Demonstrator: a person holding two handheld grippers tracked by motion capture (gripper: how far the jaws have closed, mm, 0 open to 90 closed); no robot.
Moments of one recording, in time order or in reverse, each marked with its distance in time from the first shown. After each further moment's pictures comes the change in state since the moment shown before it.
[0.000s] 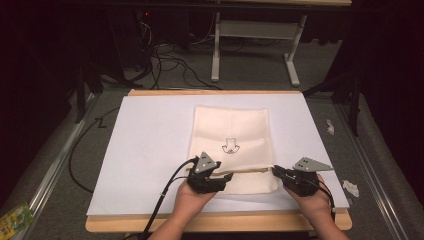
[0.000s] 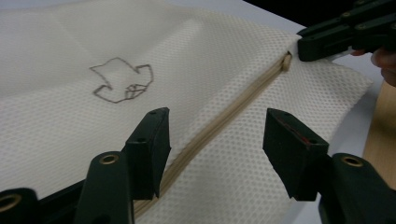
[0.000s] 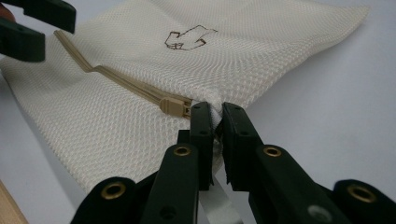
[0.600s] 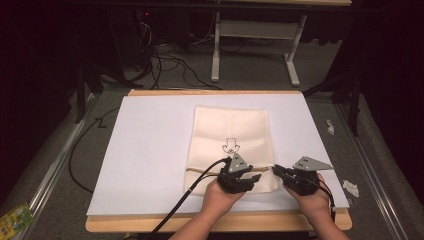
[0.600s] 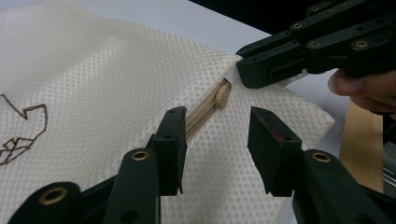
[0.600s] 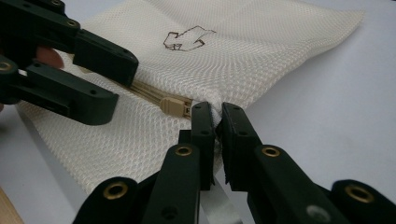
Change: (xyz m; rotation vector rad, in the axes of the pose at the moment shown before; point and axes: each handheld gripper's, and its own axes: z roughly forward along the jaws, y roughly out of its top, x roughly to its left) left arm -0.040 0.022 0.059 0.001 -0.085 0.038; right arm -0.001 0.002 0.000 0.002 -0.006 -0.012
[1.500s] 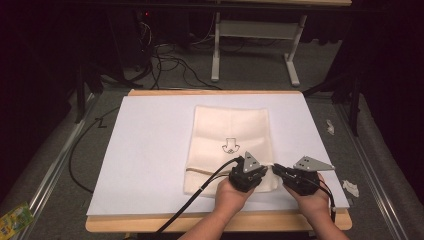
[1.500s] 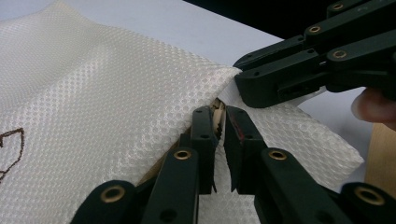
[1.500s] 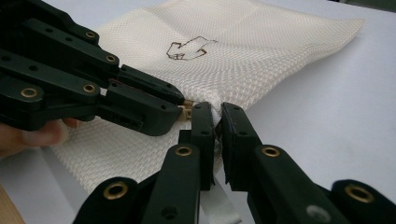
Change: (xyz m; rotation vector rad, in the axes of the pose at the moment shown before) left arm -0.015 0.009 0.025 -0.003 0.068 0.026; right arm 0.002 0.002 -0.002 -0.034 0.004 0.006
